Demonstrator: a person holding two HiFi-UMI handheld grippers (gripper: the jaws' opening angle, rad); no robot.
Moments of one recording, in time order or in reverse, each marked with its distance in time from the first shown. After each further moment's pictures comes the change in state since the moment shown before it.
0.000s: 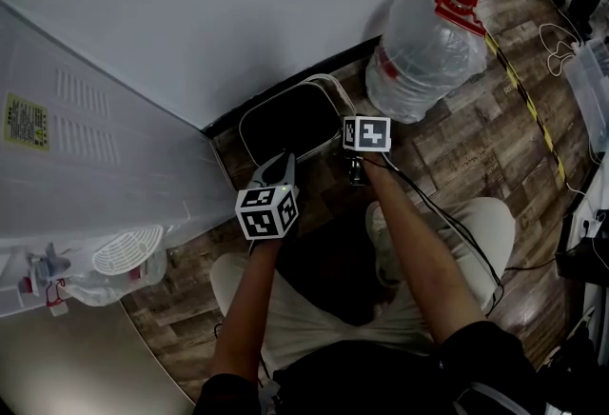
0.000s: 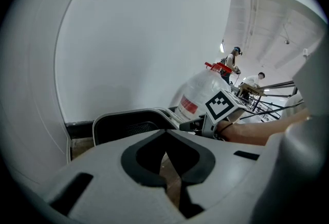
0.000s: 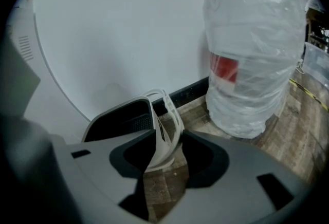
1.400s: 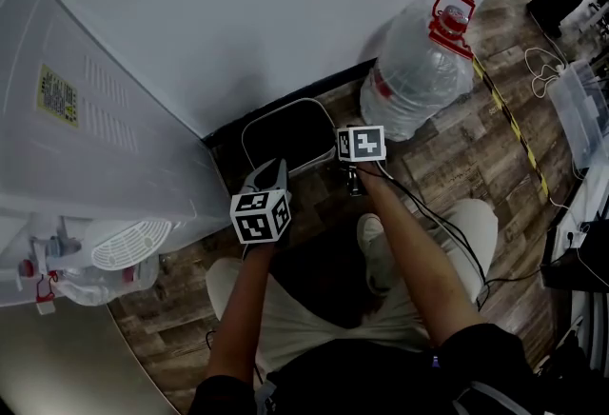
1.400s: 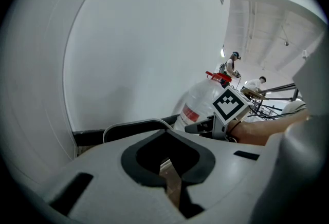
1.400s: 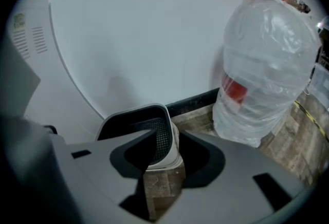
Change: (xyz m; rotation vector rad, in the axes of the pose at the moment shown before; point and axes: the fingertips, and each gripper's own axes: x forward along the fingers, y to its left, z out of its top) left arm -0.025 0.009 0.028 -0.001 -0.067 0.019; right arm -0.033 0.029 0.021 -0.118 0.010 0.019
